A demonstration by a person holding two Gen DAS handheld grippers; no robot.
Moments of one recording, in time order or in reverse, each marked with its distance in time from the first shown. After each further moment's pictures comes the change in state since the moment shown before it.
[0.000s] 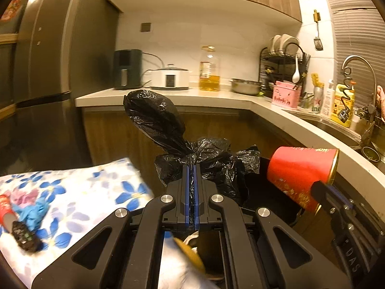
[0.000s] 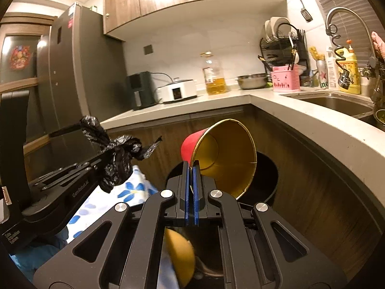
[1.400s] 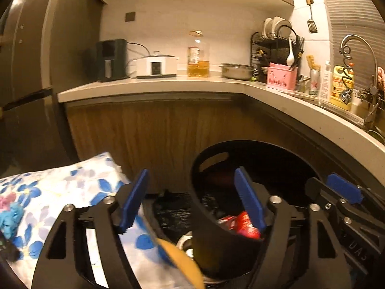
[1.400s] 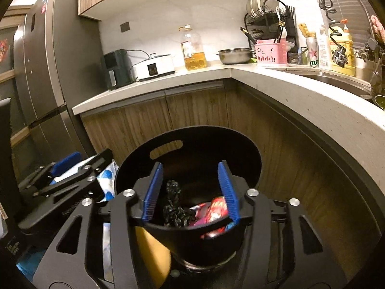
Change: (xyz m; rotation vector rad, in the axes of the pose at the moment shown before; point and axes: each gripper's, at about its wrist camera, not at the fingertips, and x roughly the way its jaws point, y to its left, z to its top) left arm 0.052 -0.009 -0.019 0.051 0.050 -0.014; right arm 0.048 -0.028 -0.014 0.017 0.146 -0.106
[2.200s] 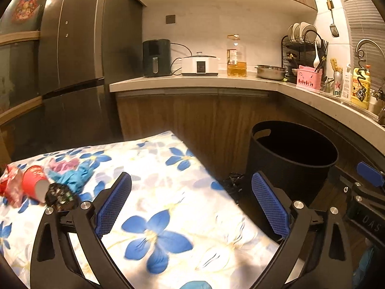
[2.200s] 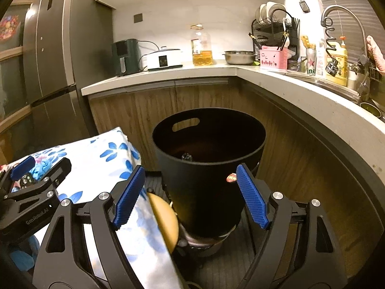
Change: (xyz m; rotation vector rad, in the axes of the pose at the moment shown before) left arm -0.107 0.066 -0.051 -0.045 0.010 0.185; right arm -0.070 0.057 -0.046 -0.085 0.013 -0.020
